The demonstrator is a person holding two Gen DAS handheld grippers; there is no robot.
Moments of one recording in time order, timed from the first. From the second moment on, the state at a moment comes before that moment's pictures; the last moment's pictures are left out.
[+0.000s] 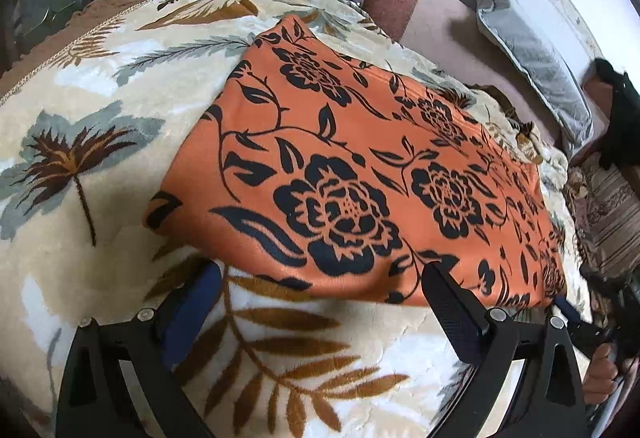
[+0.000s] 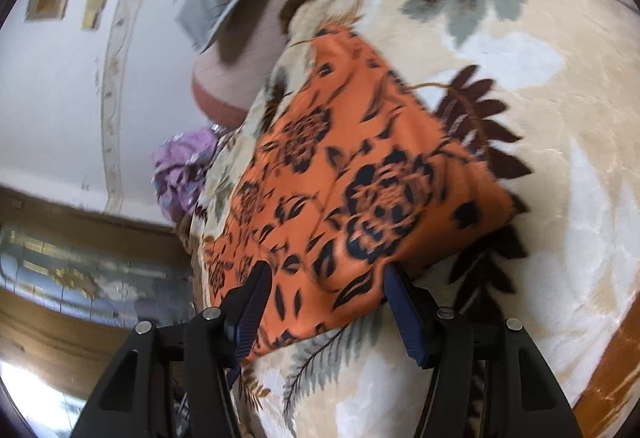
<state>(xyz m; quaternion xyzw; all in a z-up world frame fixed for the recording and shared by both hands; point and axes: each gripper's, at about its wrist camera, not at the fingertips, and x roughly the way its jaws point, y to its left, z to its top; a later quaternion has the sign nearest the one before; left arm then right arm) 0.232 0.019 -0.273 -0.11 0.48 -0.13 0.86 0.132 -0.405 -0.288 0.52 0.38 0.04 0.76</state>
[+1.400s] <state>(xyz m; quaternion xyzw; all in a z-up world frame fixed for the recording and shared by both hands) 0.206 -0.025 -0.269 0.04 0.45 -0.11 0.89 0.149 -0.376 -0.284 0.42 0.43 0.06 0.79</state>
